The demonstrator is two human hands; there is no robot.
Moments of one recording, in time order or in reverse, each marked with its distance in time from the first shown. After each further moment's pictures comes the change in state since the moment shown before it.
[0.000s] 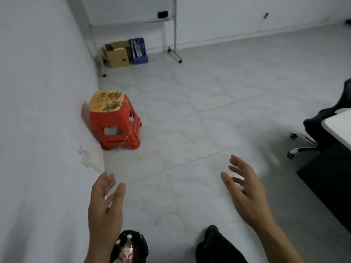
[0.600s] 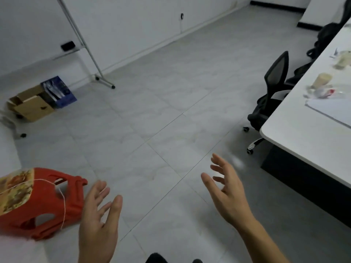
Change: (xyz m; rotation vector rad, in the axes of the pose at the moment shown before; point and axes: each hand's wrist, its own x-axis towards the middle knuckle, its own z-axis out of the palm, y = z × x) left_hand 0.139 0.130 0.418 0.033 -0.438 0.231; right_hand 0.294 0.115 -0.204 0.054 0.293 0.131
